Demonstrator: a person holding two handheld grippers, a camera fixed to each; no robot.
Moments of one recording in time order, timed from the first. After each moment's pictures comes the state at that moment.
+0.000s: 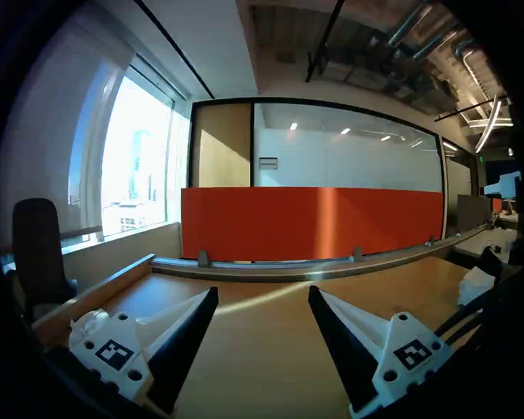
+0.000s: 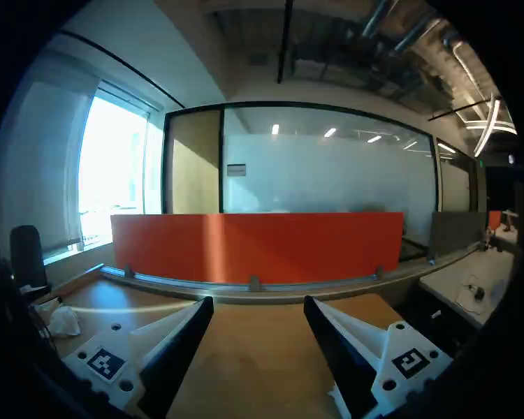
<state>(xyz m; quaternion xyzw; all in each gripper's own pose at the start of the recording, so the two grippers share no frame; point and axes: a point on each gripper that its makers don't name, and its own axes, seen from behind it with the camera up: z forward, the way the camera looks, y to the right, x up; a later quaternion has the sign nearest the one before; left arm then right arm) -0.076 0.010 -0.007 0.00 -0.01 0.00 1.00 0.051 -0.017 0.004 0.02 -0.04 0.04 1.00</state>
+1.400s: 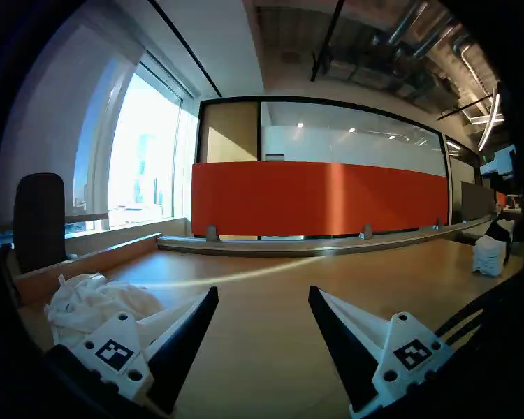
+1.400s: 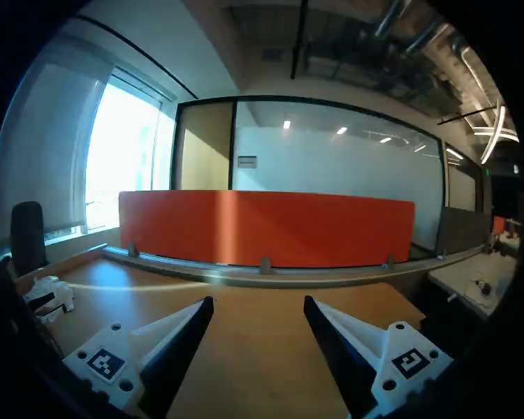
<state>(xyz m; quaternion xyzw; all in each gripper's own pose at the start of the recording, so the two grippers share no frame) -0.190 -0.013 -0.016 0.01 0.00 0.00 1.00 -0.030 -0.053 0.012 0.04 -0.04 0.02 1.00</state>
